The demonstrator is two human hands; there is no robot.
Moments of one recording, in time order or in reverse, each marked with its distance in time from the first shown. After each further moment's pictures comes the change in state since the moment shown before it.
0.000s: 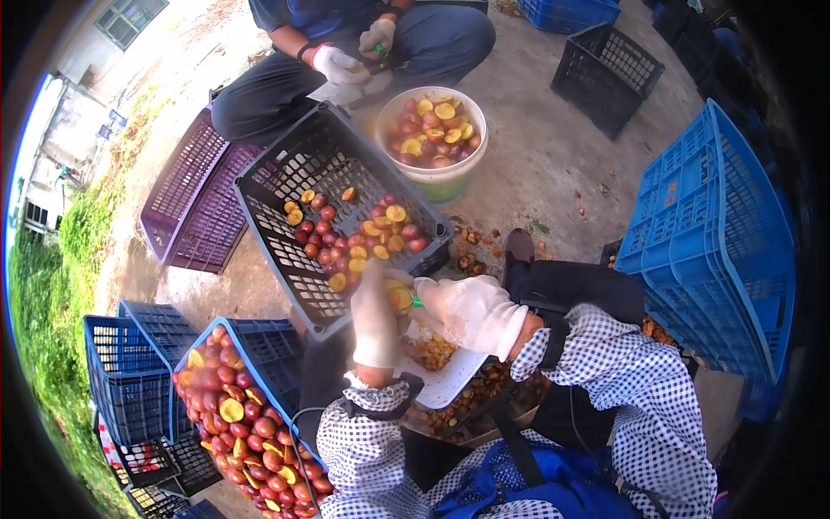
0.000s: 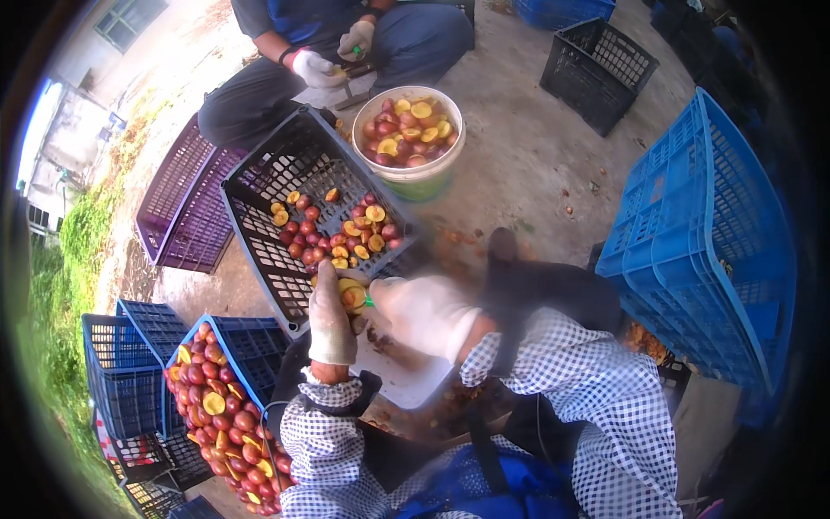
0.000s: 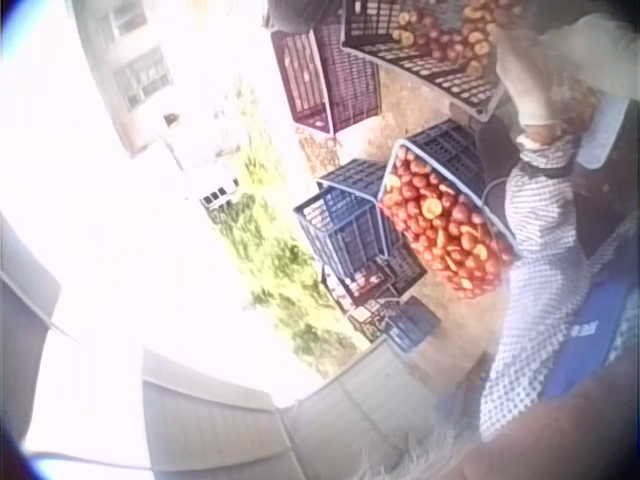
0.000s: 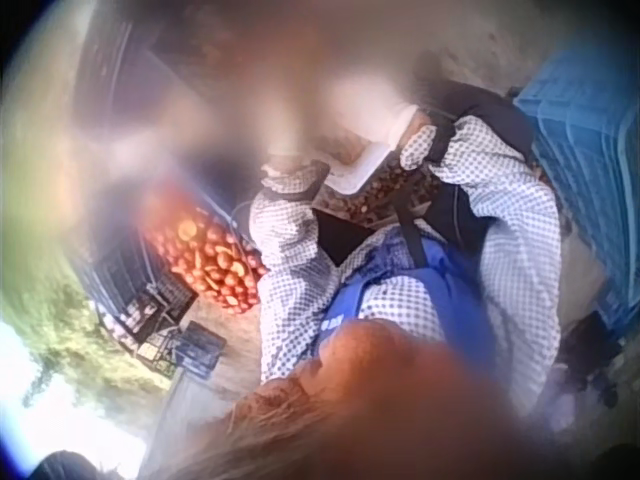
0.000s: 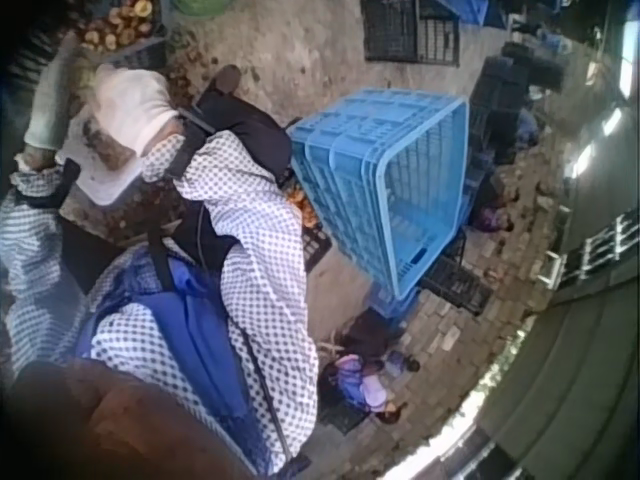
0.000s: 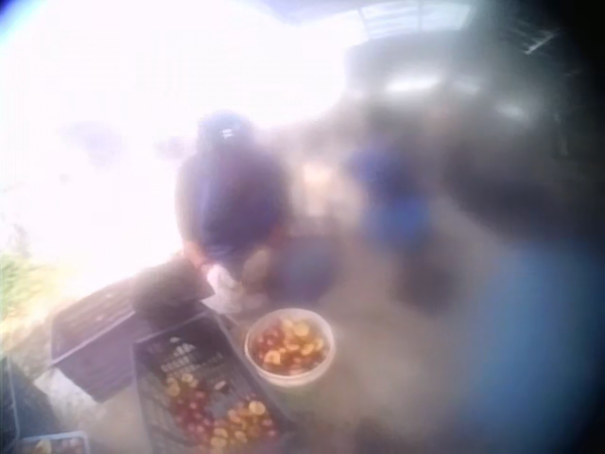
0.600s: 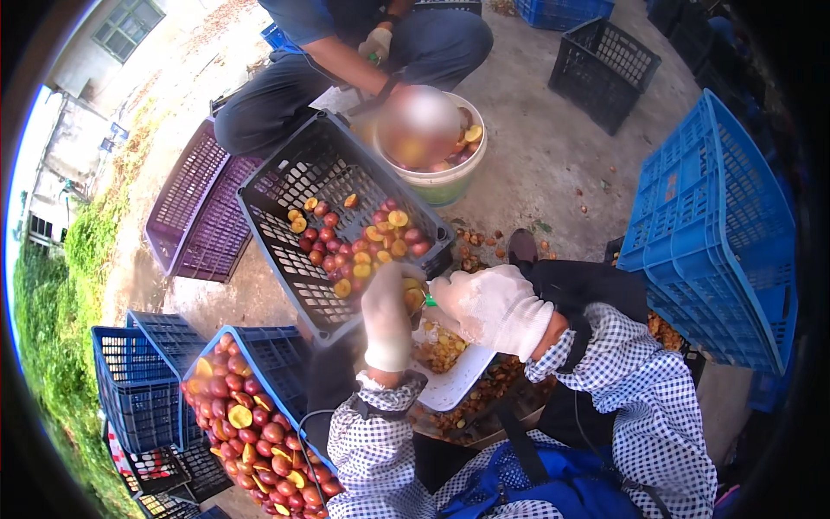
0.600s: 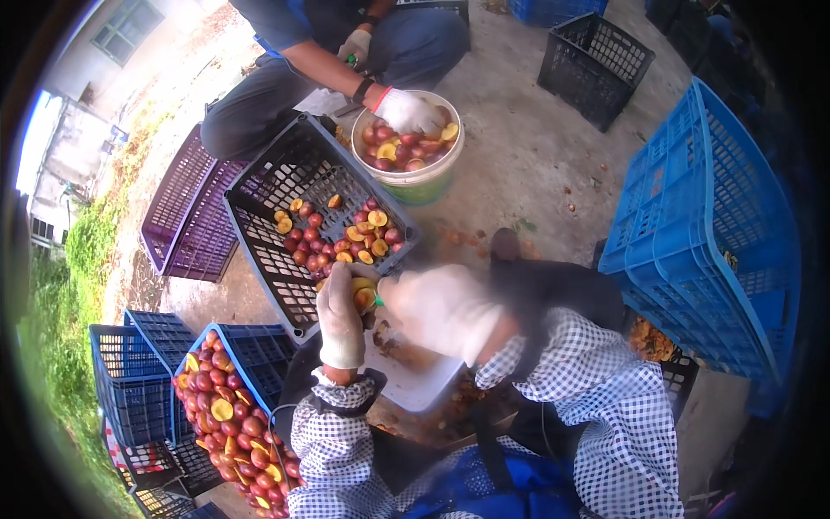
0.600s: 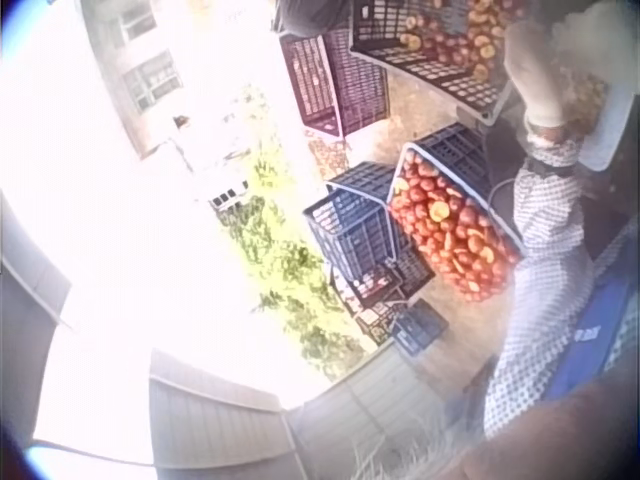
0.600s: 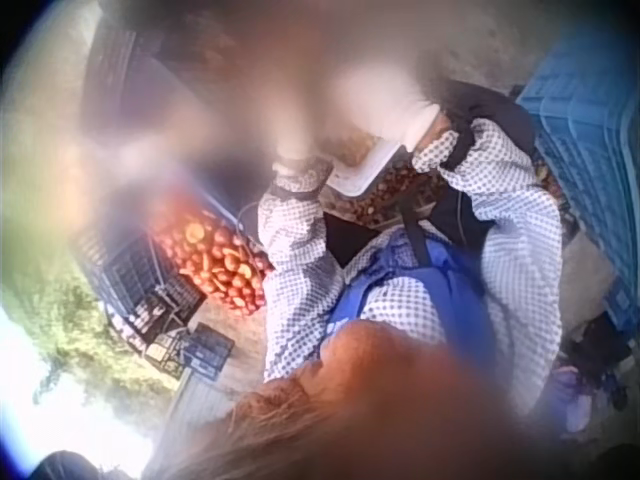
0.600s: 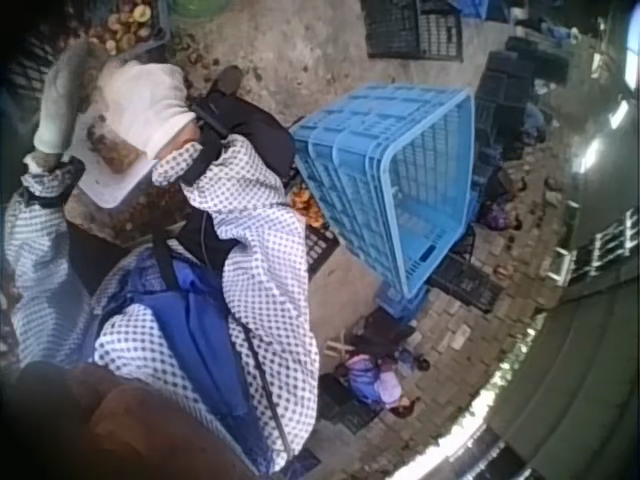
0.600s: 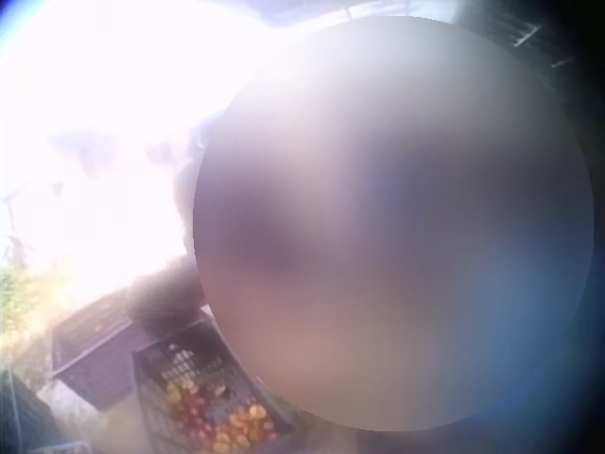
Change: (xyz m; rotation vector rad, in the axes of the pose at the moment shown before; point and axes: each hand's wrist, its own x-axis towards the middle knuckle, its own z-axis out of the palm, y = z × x) left_hand -0.004 0.003 0.005 0.374 -0.133 0.665; right_hand -0.009 -0.003 -0.032 -0.167 0.115 -0.064
